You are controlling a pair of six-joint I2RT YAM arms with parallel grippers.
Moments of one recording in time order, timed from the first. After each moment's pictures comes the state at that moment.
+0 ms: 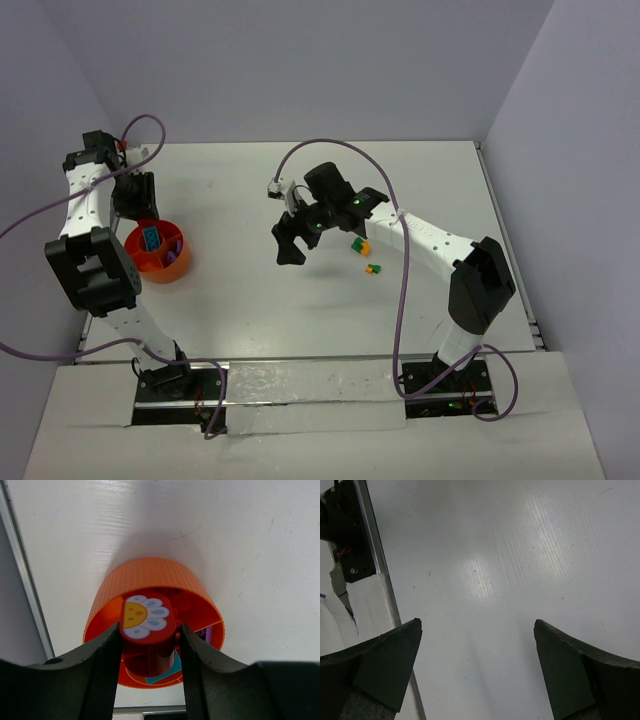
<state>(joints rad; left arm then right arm) 0.29 1.84 1.69 -1.07 0.14 0.21 0.75 1.71 1.45 -0.52 -0.55 -0.16</state>
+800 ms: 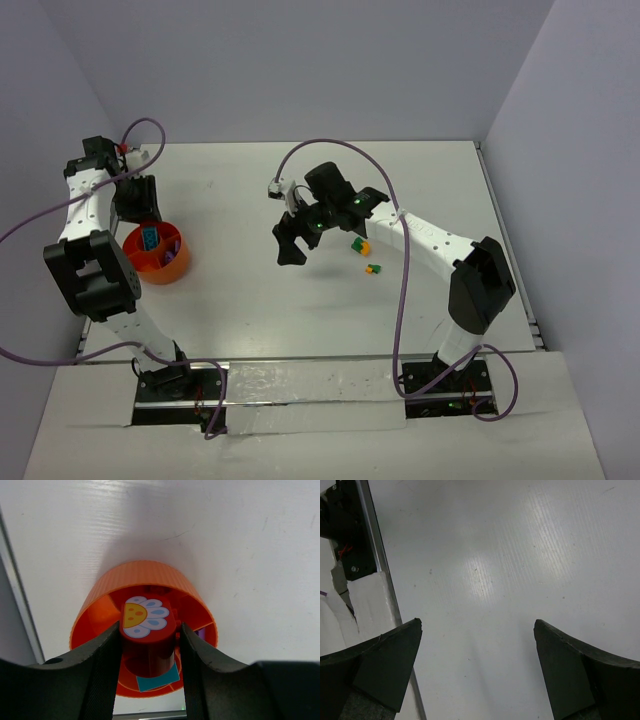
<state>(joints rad) 0.29 1.80 1.61 -1.01 0.18 0.20 0.74 1.71 1.45 -0.52 -0.56 -0.17</state>
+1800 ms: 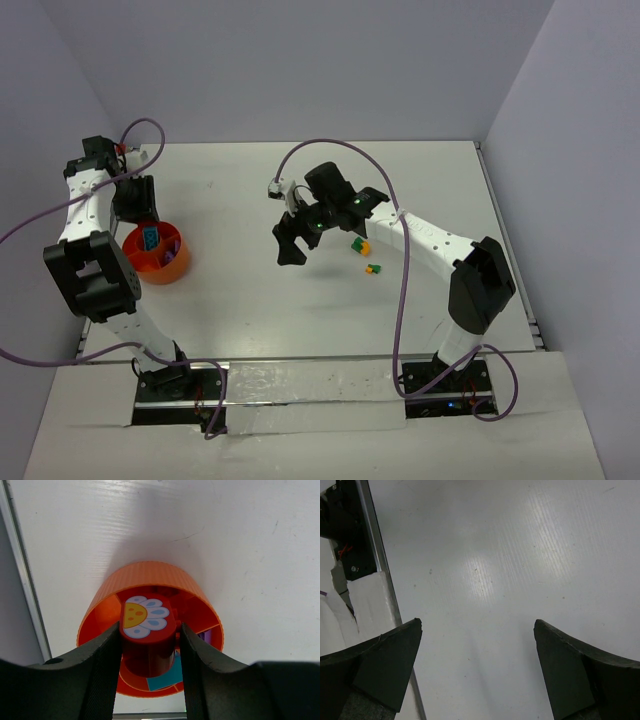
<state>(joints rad) 0.30 1.80 1.61 -1.00 0.15 0.20 0.74 1.71 1.45 -0.52 -0.56 -0.17</state>
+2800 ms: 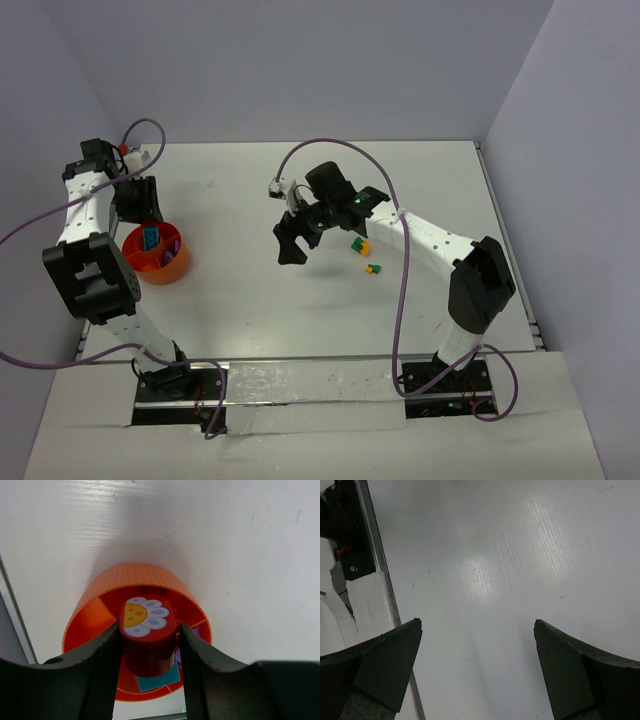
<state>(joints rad) 0.30 1.78 1.58 -0.99 0.23 0.23 0.74 1.71 1.45 -0.52 -0.57 -0.17</state>
